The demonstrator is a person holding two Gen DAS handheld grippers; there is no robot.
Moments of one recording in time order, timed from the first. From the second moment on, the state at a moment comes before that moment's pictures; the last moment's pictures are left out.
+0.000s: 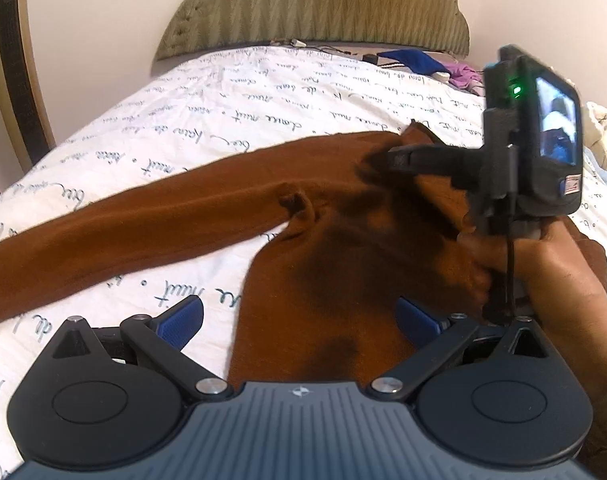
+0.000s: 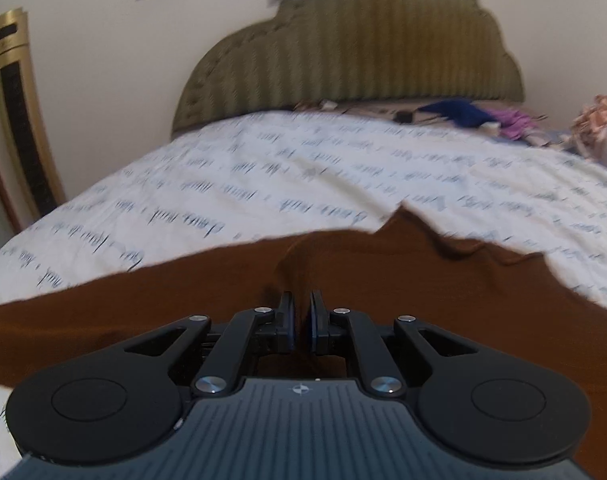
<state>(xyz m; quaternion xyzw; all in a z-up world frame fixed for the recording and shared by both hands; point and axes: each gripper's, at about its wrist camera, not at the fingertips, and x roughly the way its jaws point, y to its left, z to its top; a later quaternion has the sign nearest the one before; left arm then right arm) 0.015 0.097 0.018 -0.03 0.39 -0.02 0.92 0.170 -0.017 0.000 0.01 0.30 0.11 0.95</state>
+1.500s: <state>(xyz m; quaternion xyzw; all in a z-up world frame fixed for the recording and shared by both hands) 0.017 0.115 0.008 0.00 0.42 0.07 0.90 0.141 -0.006 -0.002 0.01 0.32 0.20 0.93</state>
